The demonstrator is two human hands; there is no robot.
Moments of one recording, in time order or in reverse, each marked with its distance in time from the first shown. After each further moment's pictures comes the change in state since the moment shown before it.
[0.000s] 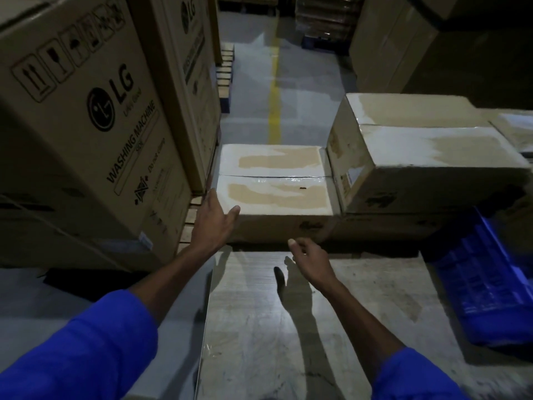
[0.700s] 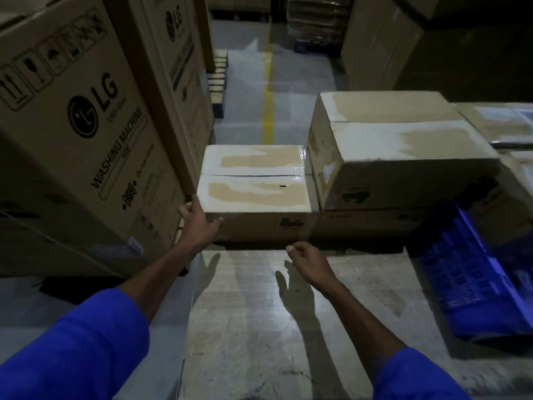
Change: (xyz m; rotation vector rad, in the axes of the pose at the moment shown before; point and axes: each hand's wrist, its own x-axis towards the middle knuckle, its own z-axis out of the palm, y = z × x) left_hand -0.005 0.013 0.017 -0.044 -0.019 -0.117; right_hand 0.001 0.039 -0.035 0.075 -0.105 0.022
